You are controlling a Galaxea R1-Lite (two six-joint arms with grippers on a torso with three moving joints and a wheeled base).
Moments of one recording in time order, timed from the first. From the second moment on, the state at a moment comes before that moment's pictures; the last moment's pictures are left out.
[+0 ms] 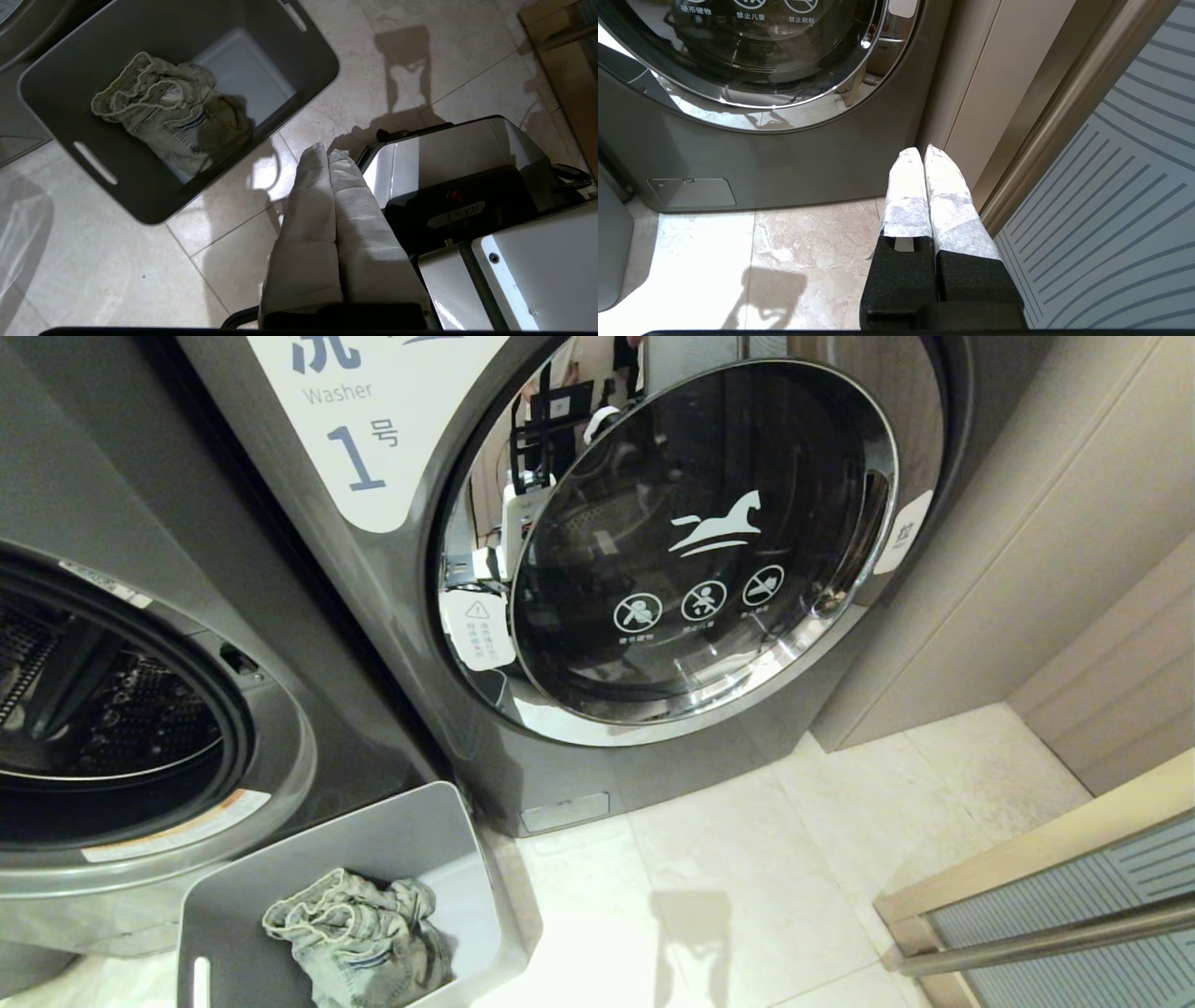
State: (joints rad) left arm -0.19 0.50 -0.47 0.45 -0.11 0.03; right arm 0.00 0.00 0.00 -0.31 0.04 -0.18
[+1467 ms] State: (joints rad) left arm -0.04 0.27 0.00 0.00 -0.02 0.06; right arm 0.00 0.00 0.00 -0.31 0.03 -0.02
